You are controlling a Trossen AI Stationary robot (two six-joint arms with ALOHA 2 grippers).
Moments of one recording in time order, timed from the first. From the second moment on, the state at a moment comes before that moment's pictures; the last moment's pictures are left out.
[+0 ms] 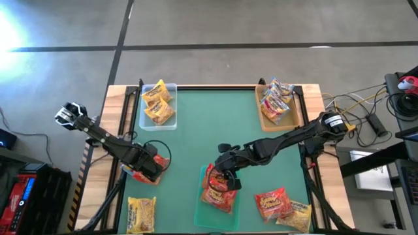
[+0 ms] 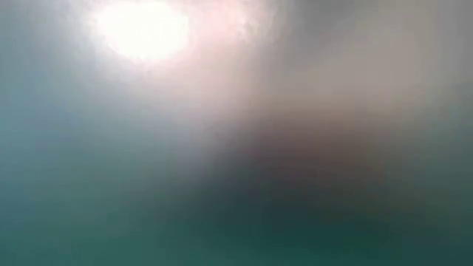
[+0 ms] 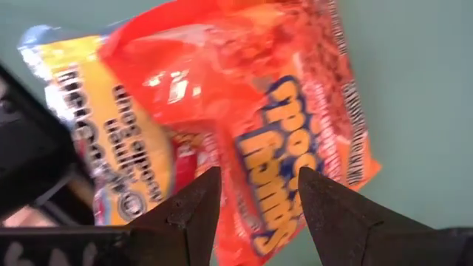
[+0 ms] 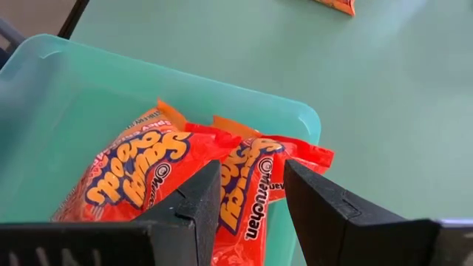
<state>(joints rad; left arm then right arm) -0.52 1.28 0.83 -1.16 0.01 -1.44 0.27 1.72 1.23 -0.32 -0.01 0.07</state>
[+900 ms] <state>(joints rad) -0.29 1.34 0.77 -0.65 -0.36 -0.96 0.27 1.72 1.23 -0.32 -0.01 0.12</state>
